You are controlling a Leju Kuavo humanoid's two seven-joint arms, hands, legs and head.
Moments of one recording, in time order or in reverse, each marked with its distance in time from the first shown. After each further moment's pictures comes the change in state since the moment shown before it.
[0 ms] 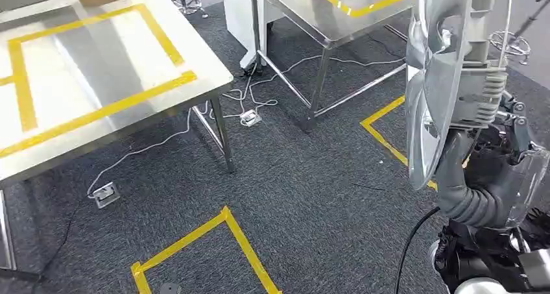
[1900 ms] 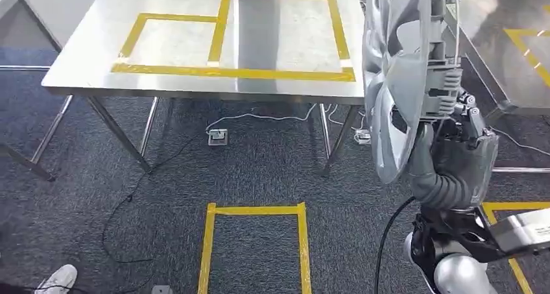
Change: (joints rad) left arm -0.001 0.035 -0.002 -0.004 0.005 0.042 0.035; right arm -0.055 0.044 0.051 0.111 -0.190 0.023 -0.113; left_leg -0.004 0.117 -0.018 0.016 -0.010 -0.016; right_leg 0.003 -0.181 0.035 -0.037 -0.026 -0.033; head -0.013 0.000
